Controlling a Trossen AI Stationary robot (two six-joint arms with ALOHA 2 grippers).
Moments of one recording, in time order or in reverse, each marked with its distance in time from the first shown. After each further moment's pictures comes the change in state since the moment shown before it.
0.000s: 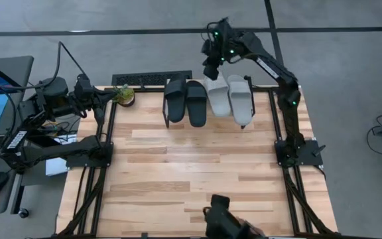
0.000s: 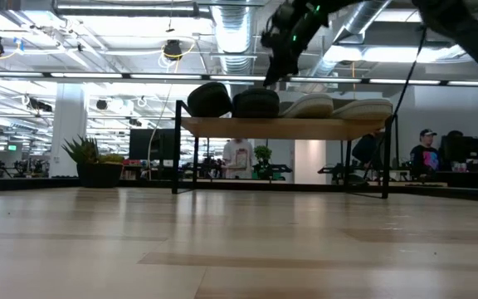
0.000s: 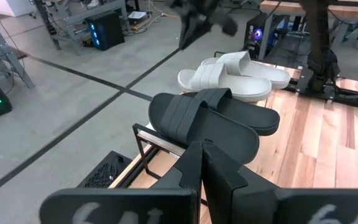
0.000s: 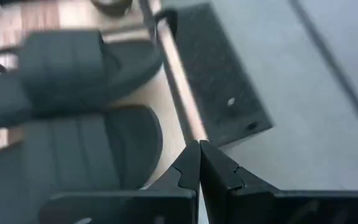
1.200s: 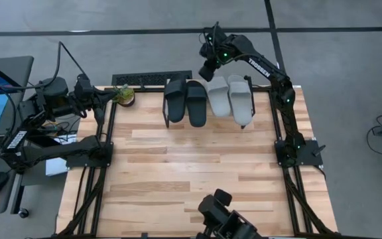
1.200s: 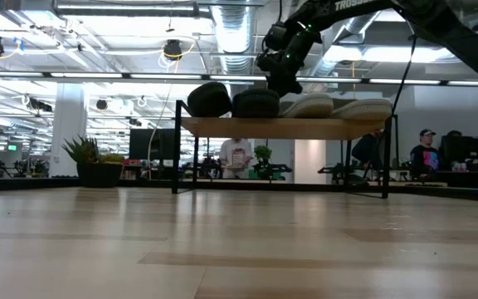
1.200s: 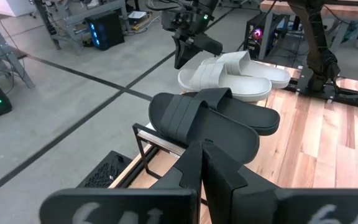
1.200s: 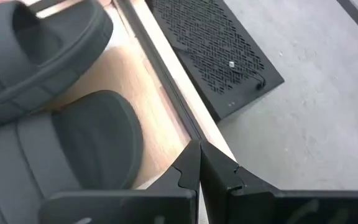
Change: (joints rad) left arm 0.000 0.000 0.000 -0.001 0.000 0.001; right arm -0.029 0.103 -0.009 -0.016 0.048 0.171
